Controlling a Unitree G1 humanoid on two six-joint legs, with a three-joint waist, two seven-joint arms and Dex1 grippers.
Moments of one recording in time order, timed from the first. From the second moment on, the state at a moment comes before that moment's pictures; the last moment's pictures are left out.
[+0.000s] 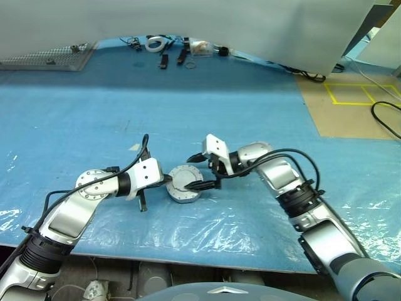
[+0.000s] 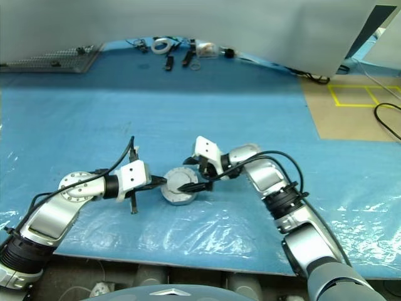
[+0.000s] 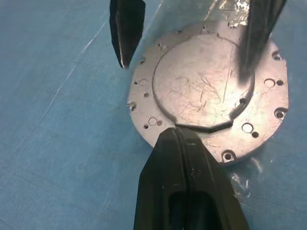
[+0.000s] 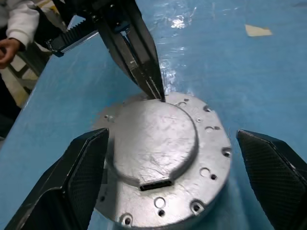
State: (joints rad) left arm -0.18 0.72 -0.20 -0.30 -0.07 0.28 -0.93; right arm -0.65 -0.40 0.39 0.10 0.15 0.48 1.18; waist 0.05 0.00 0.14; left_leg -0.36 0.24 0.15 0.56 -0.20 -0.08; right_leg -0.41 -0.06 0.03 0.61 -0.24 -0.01
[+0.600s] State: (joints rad) left arm -0.18 0.71 -0.20 -0.28 -0.07 0.27 -0.93; right arm -0.72 -0.47 0.16 0.06 0.43 0.95 1.16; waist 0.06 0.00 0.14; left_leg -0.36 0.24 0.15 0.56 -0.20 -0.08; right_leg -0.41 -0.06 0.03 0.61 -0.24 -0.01
